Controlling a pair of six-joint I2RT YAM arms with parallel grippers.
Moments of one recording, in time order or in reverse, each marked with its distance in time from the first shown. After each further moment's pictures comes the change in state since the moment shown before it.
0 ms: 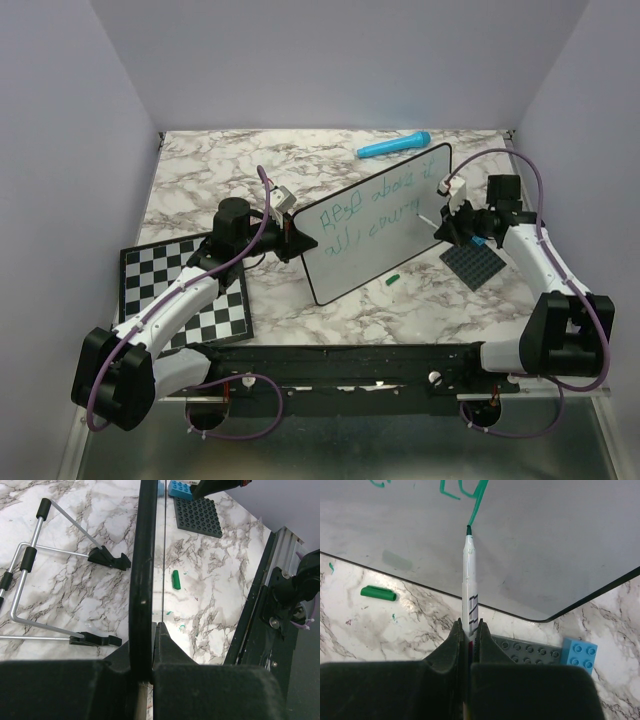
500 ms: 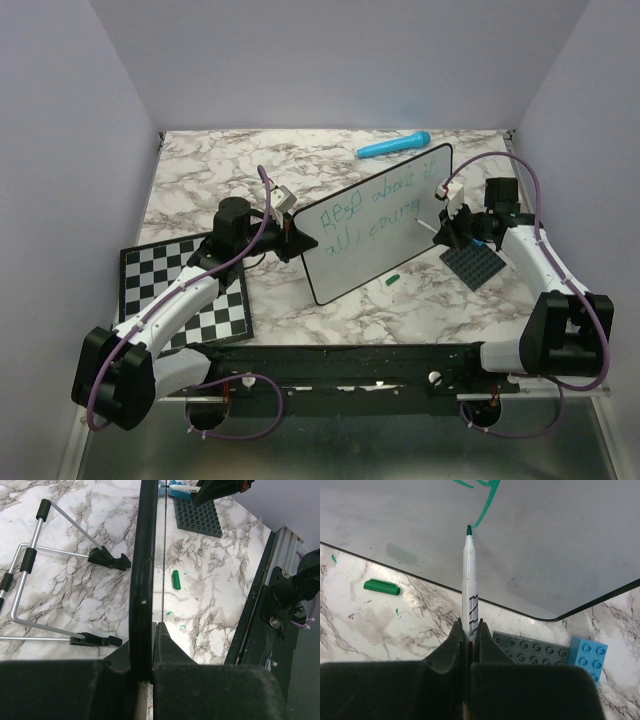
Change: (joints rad) left arm 0.000 0.002 0.002 0.000 0.002 0.004; right arm 0.008 0.000 -0.036 -0.010 0.004 -0.023
